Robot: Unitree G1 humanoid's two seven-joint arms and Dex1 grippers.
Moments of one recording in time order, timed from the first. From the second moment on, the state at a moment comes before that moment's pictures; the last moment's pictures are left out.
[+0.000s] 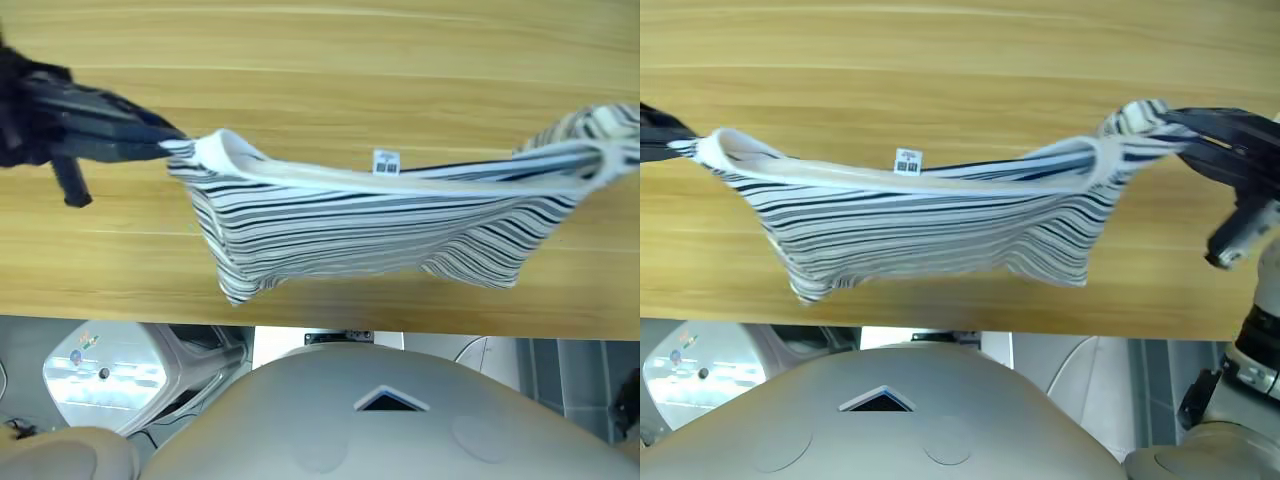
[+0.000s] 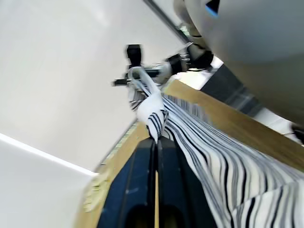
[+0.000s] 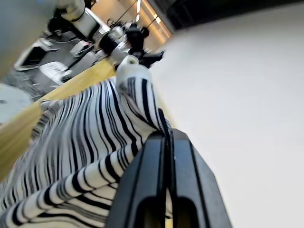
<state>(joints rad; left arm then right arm) -0.57 1.24 -0.40 0.05 -1.09 -0.65 -1.52 -0.09 -0.83 -0.34 -0.16 0.81 -0.34 1.41</state>
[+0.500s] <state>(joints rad) -1.58 0.61 -0.56 1.11 -0.26 -0.33 -0.57 -1.30 -0.68 0.09 0.90 -0.12 -0.24 0.39</state>
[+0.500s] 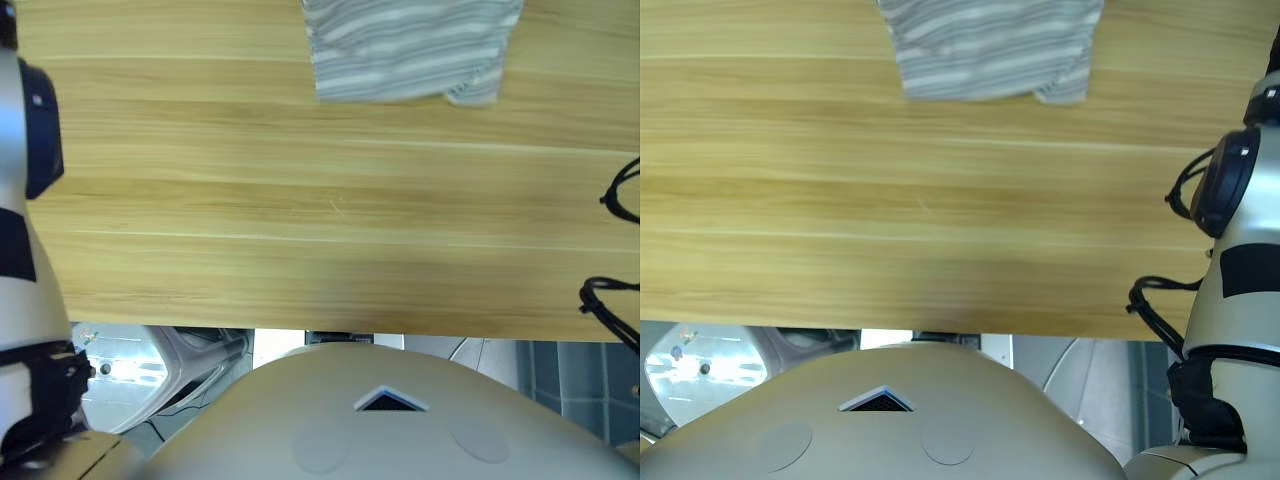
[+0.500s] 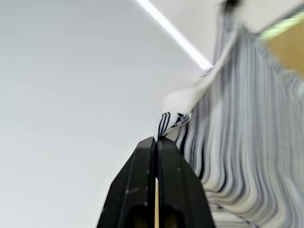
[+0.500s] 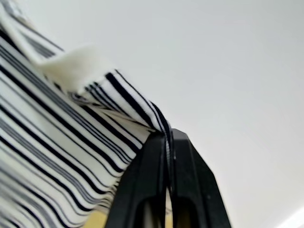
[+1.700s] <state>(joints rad) -0.22 1.02 -0.66 0.02 -0.04 -0.59 -1.45 0.10 -1.09 0.42 -0.14 -0.07 -0.52 1.11</state>
